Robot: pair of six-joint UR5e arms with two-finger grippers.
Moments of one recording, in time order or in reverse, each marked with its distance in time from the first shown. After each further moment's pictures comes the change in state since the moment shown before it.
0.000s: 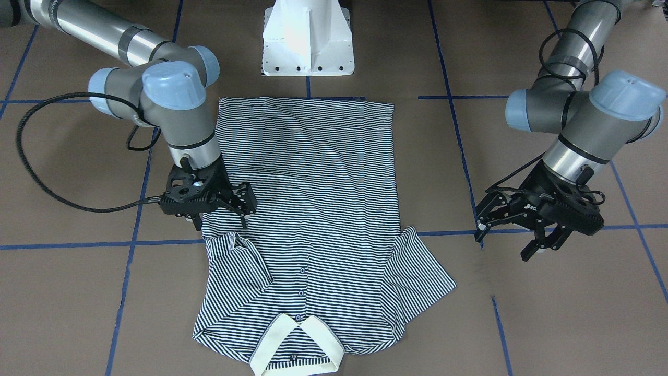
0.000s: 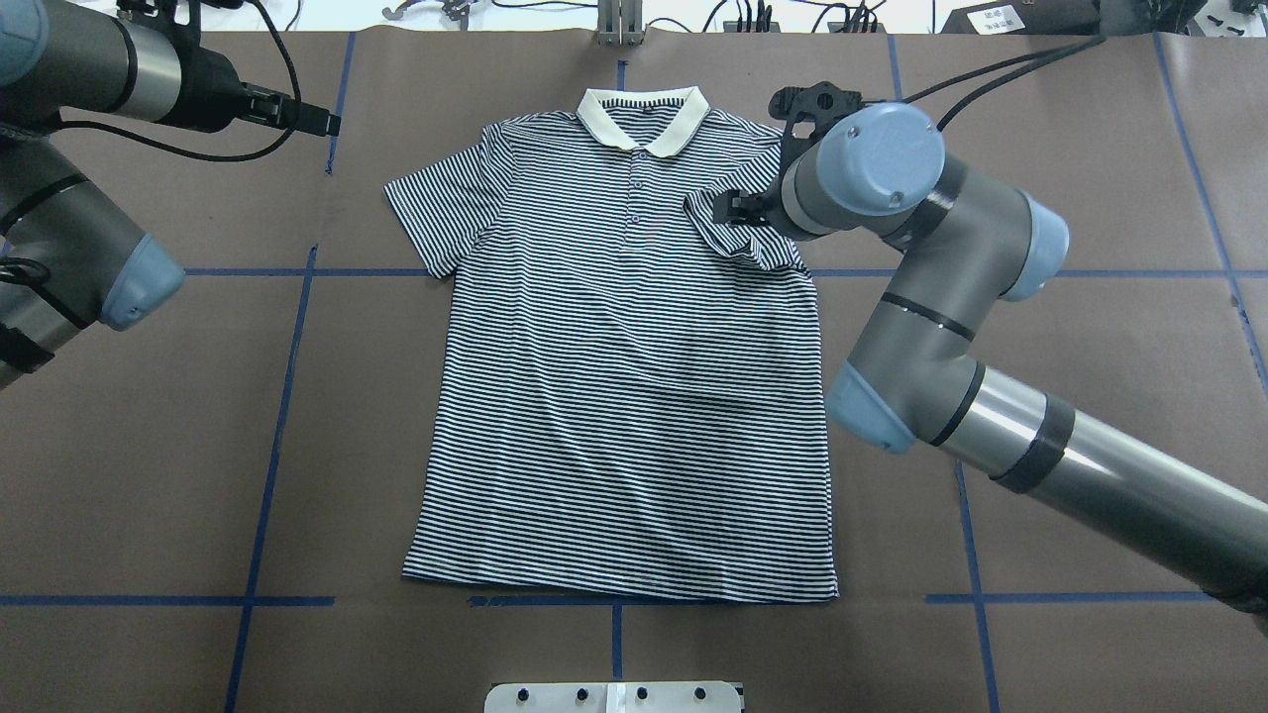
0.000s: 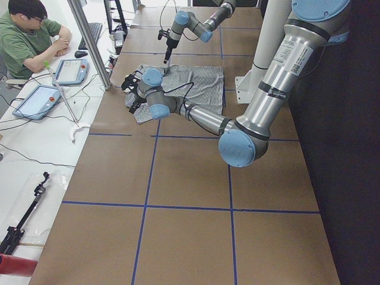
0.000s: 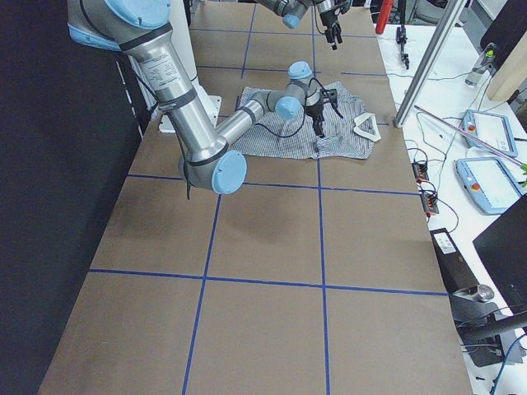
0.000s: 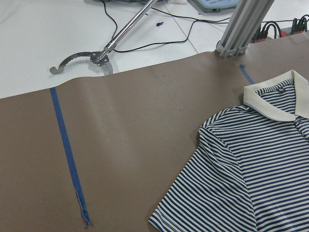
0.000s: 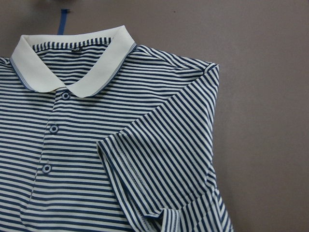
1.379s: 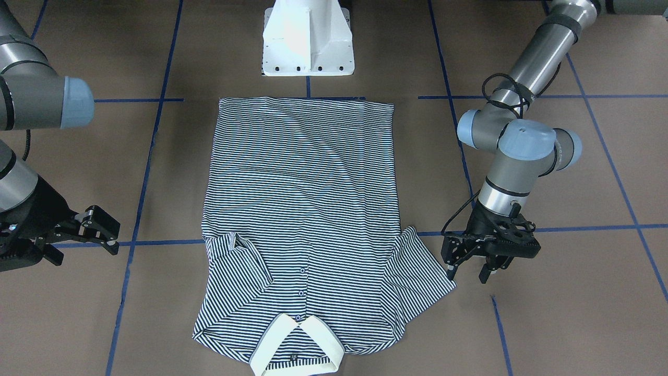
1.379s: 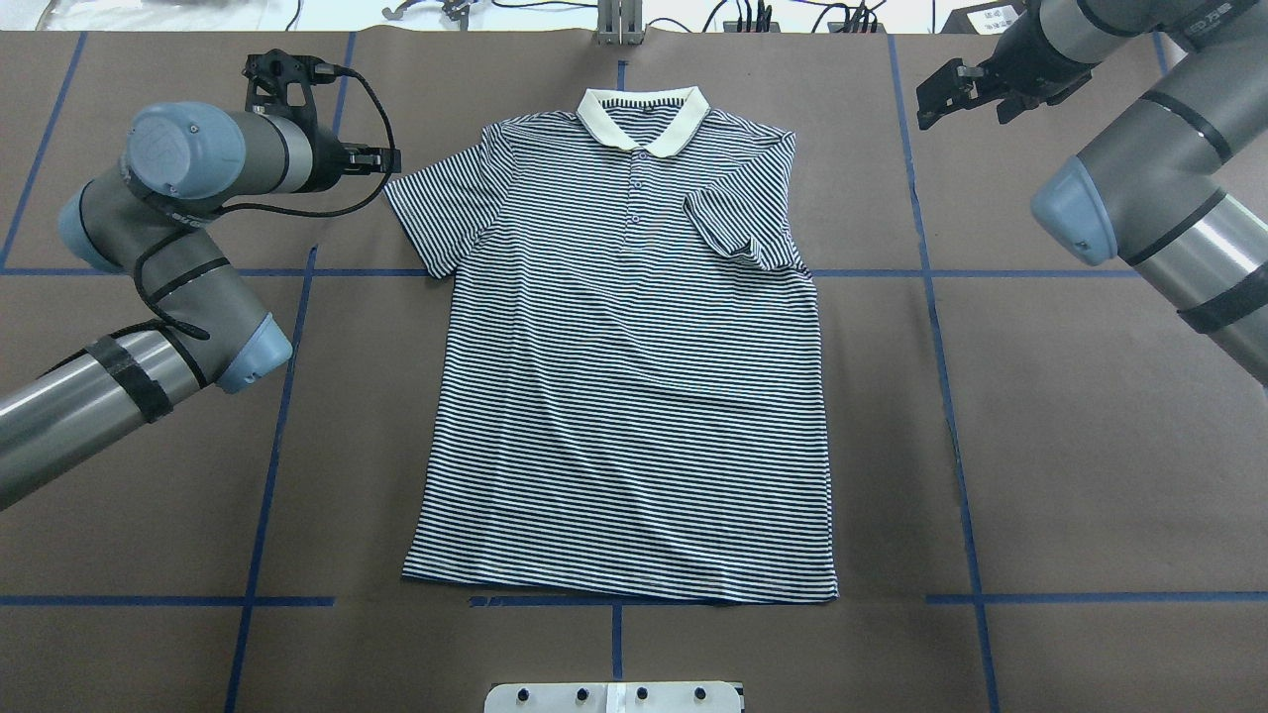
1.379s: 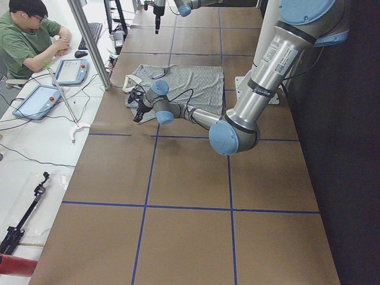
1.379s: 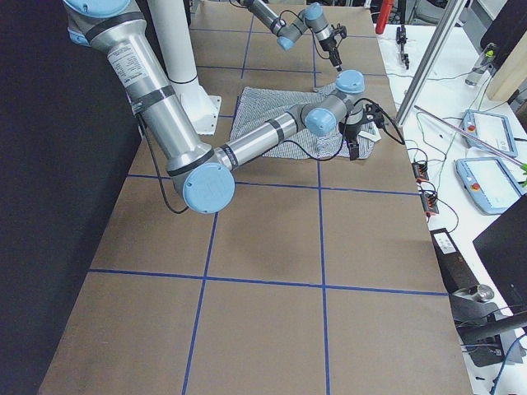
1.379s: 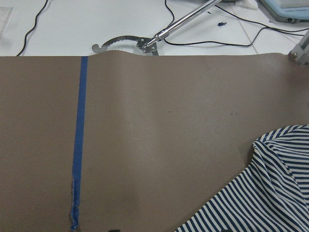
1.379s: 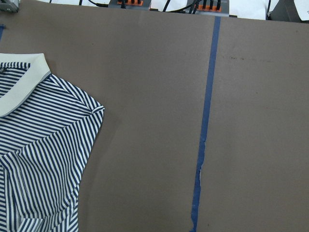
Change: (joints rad) left arm 0.176 -0.093 0.233 -0.085 0.337 -0.260; right arm 0.331 -0.091 -0.021 -0.033 0.378 -0.402
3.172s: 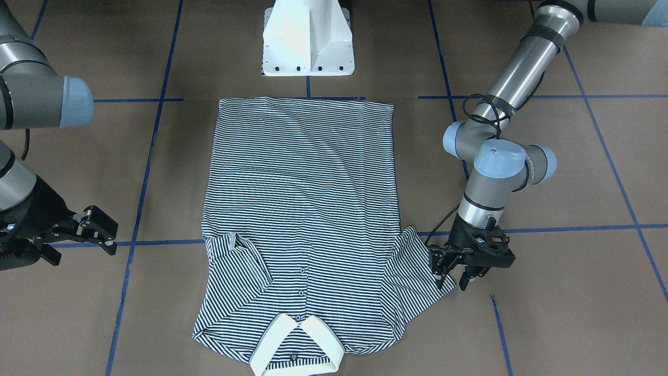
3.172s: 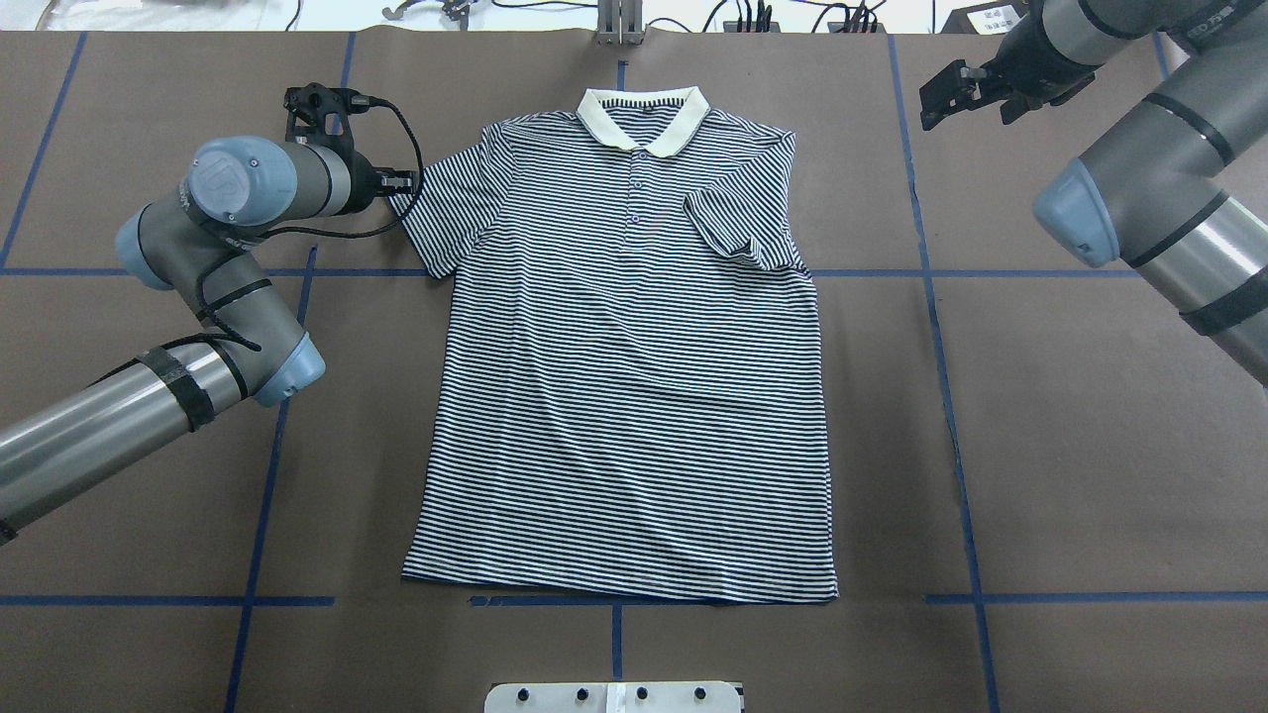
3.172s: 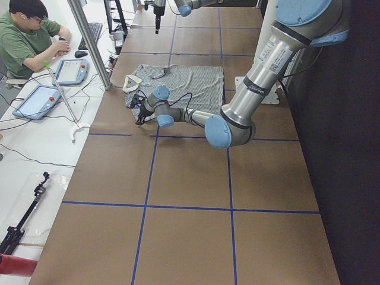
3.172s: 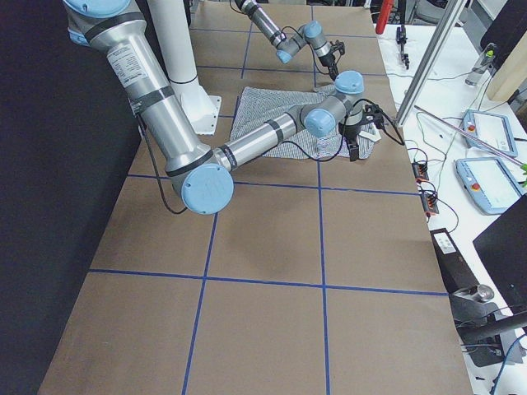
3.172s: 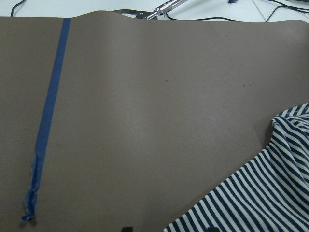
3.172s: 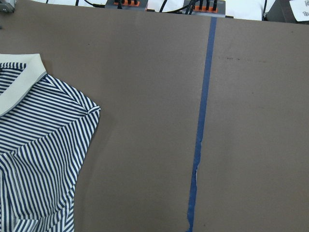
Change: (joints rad) left arm 0.046 -0.063 0.139 -0.053 0.049 -0.045; right arm 0.000 -0.005 0.002 0.000 -0.009 0.000
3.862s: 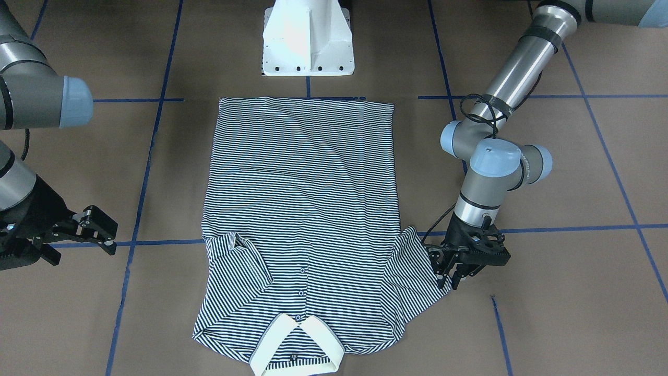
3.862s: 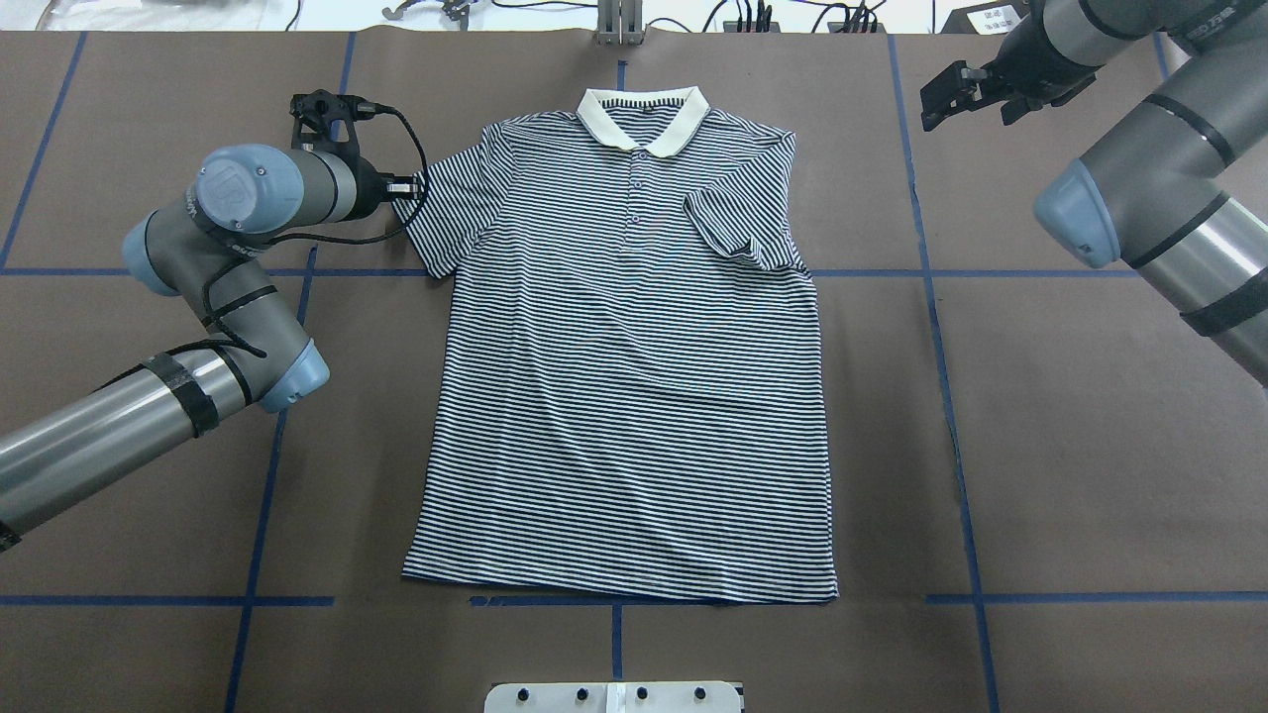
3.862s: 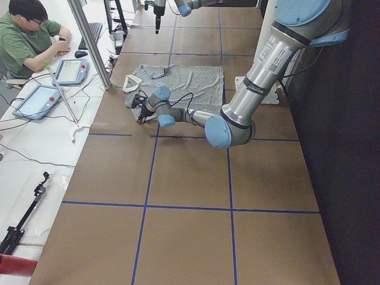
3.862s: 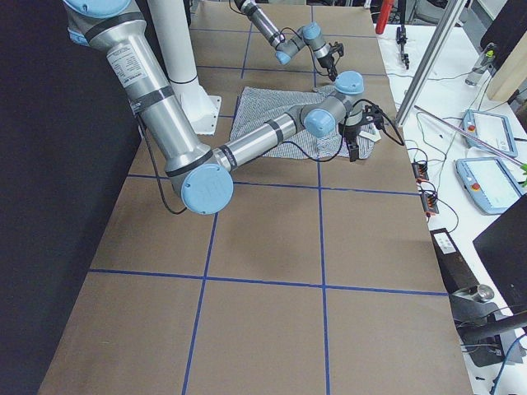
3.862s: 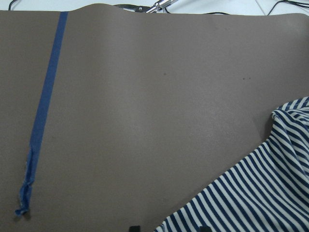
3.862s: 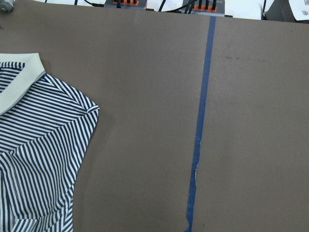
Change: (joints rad) left arm 0.012 -0.001 0.001 -0.006 0.017 0.002; right arm 0.000 -0.003 0.000 0.000 0.000 0.000
